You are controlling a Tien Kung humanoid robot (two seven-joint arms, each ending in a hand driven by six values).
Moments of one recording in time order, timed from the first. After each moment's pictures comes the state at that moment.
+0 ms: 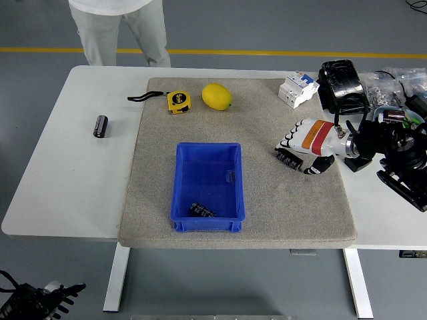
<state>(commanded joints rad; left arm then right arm) -0.29 0.07 -0.99 -0.21 1.42 0.09 0.27 0.99 -0.29 0.16 0.59 -2.15 -0.28 0.49</state>
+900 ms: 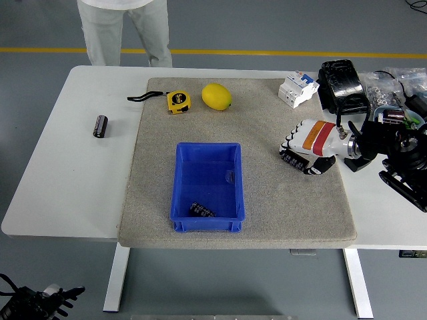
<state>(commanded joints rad) -0.28 0.07 -0.99 -0.21 1.42 0.09 0.27 1.00 -0.31 0.16 0.61 -2.14 -0.30 0.51</state>
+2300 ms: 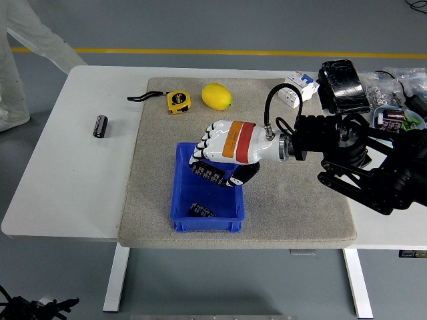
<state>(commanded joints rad) -0.24 0.08 -1.04 -0.21 1.49 0.07 0.28 1.06 -0.23 0.22 1.11 -2.10 -0.15 0.44</state>
